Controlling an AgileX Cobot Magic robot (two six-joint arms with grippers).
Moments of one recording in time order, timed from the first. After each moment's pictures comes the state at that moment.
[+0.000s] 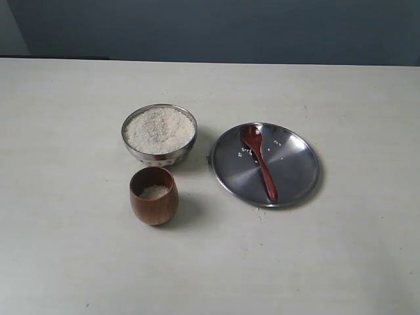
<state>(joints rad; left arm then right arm) 0.03 0.00 -0.38 -0.09 0.56 0.25 0.00 0.06 0.00 -0.05 0.32 -0.07</state>
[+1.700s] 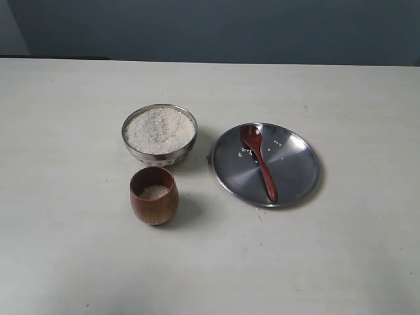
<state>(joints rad) 0.03 0.00 0.00 -0.02 0.21 0.25 0.00 0.06 0.00 -0.05 0.32 -0.07</state>
